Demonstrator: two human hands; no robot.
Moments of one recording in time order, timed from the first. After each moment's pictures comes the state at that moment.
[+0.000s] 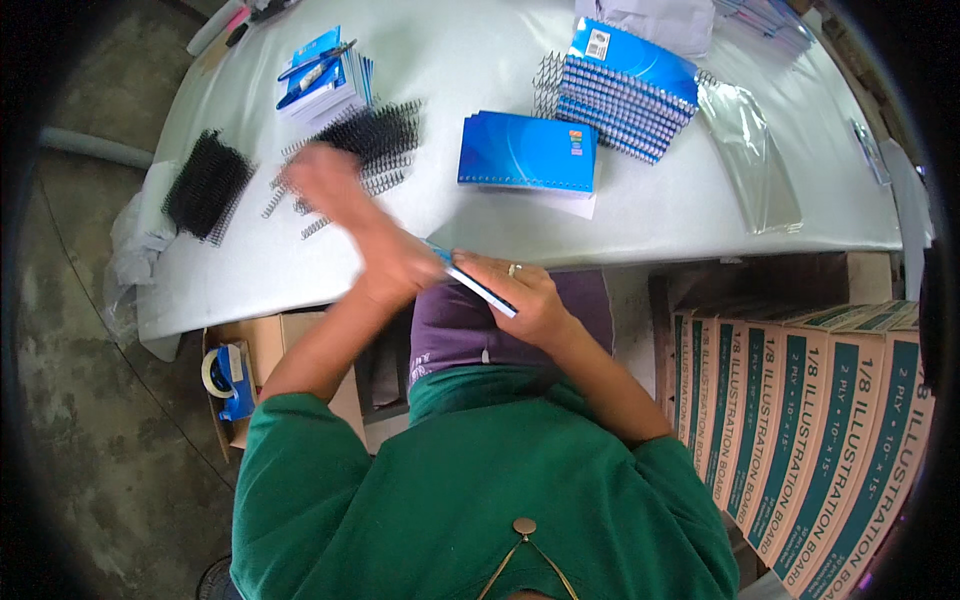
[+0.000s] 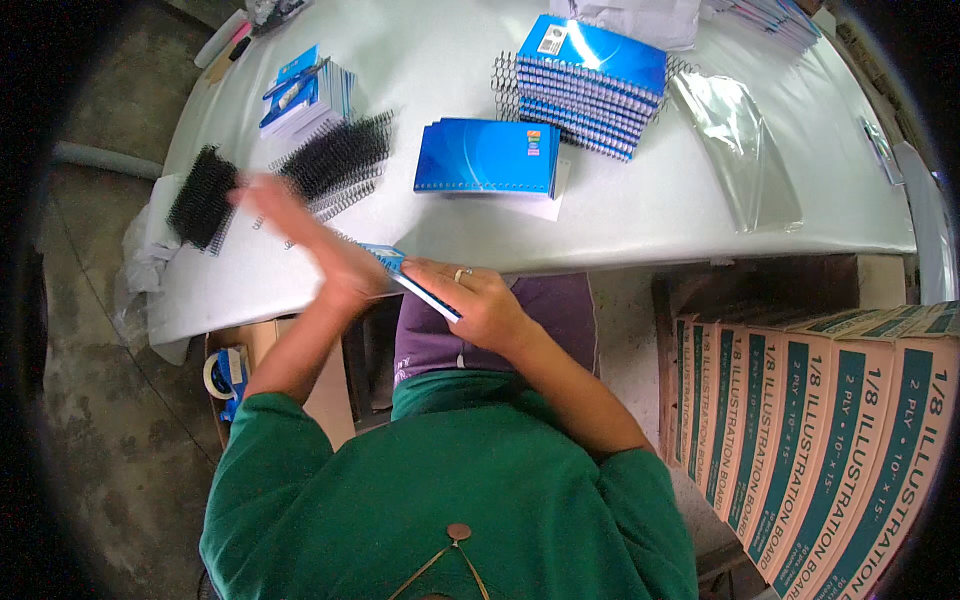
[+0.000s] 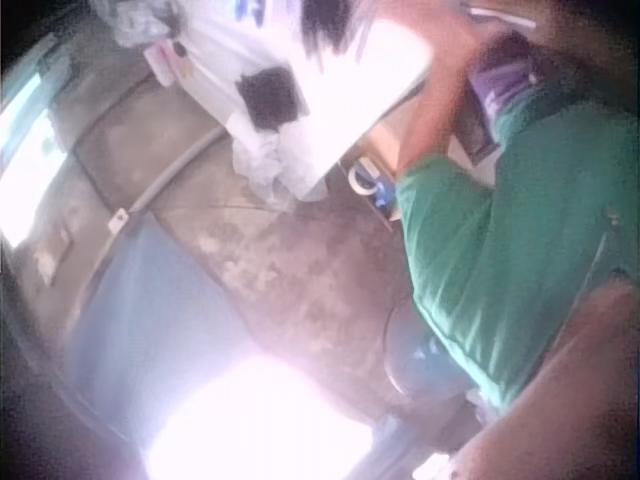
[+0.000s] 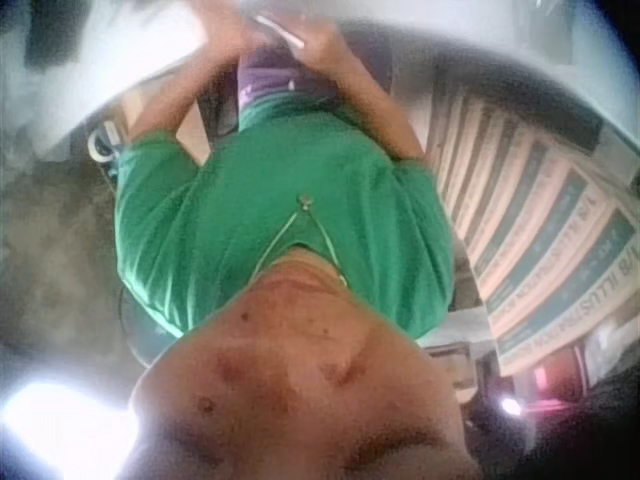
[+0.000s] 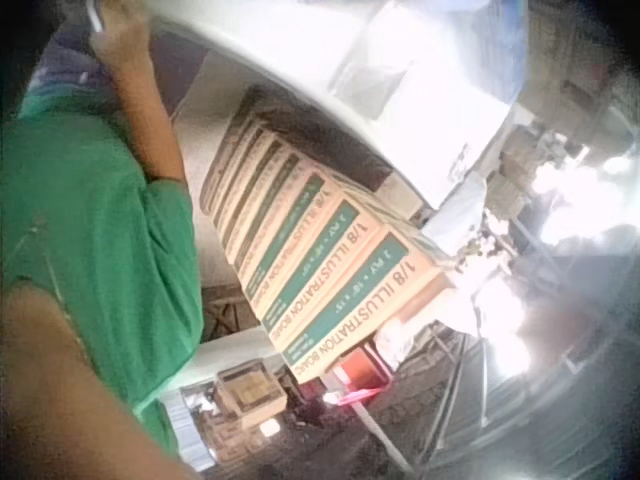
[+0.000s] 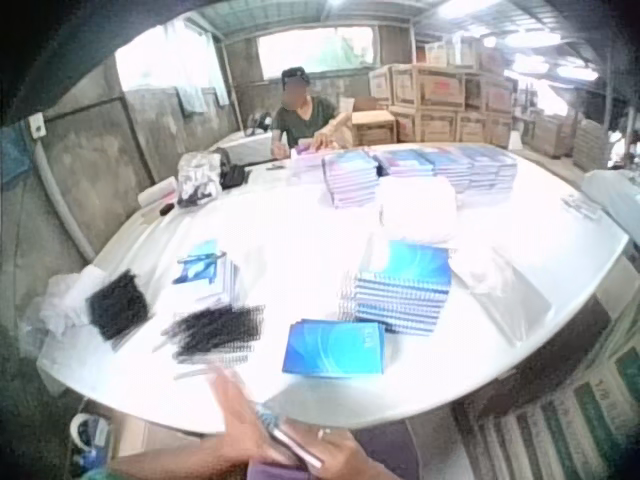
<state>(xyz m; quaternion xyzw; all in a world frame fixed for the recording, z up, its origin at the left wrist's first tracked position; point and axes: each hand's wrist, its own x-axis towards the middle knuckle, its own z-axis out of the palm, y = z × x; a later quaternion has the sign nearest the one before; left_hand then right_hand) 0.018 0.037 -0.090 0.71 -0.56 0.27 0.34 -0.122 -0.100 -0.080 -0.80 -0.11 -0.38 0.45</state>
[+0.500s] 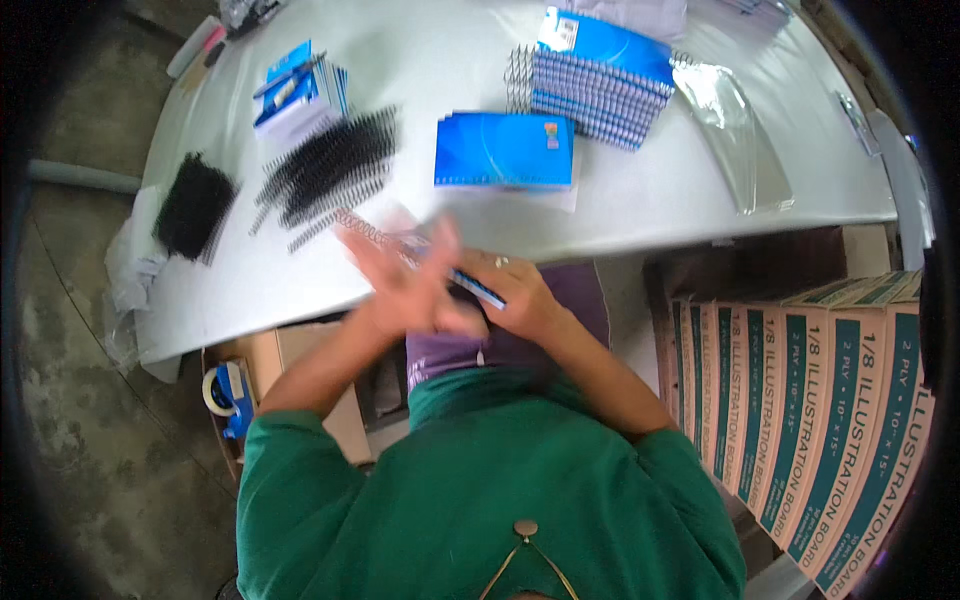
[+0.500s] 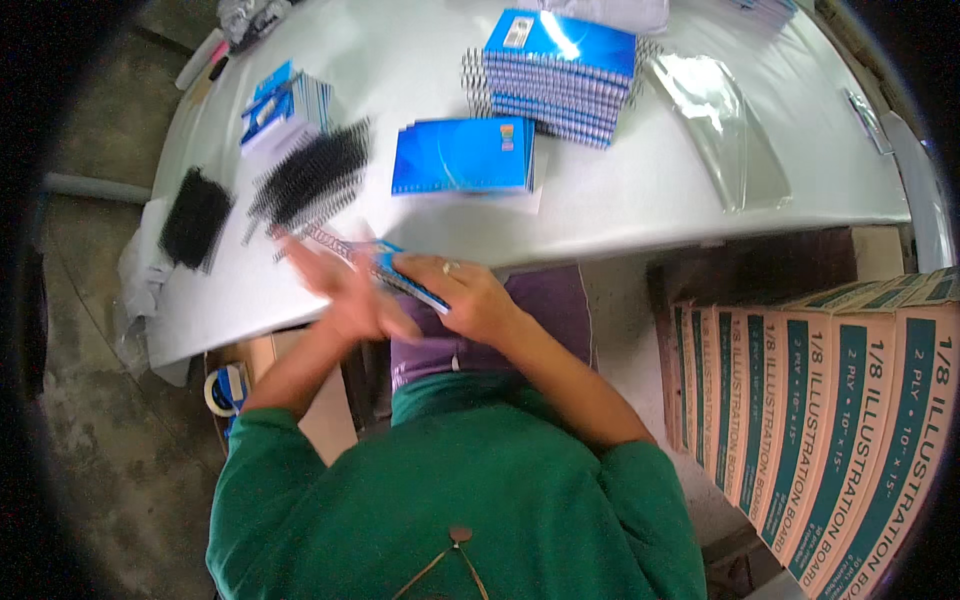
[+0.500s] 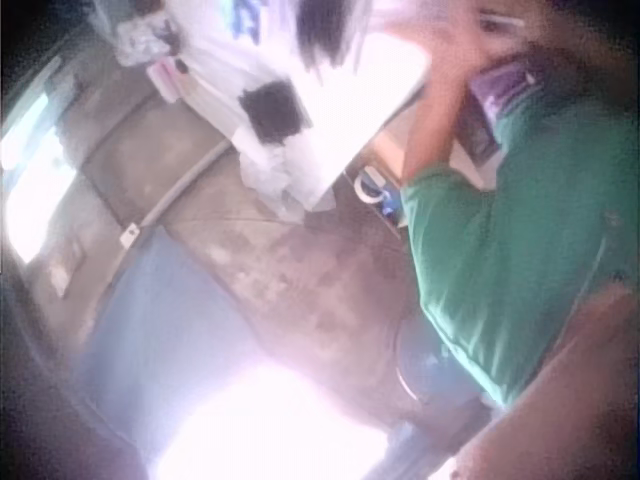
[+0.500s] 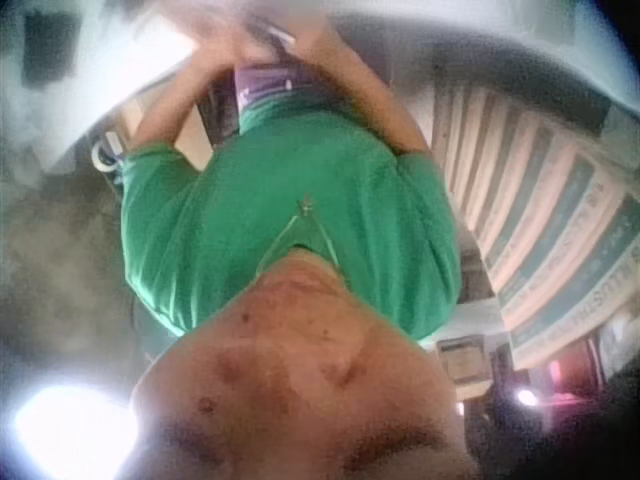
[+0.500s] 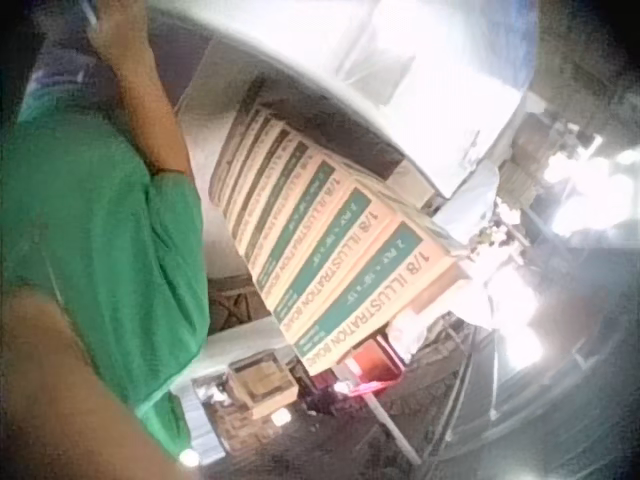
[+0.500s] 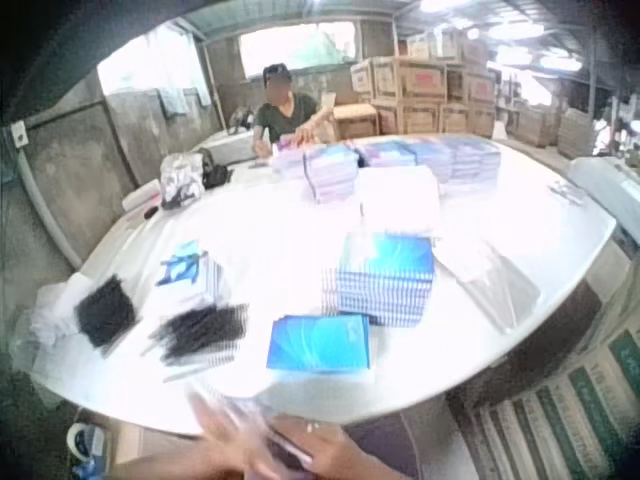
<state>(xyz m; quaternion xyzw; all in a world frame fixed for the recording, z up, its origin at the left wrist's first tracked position) -0.010 0.024 -0.088 0.65 -0.63 0.33 0.27 -0.125 -0.103 -0.092 -0.81 -0.08 -0.36 0.45</state>
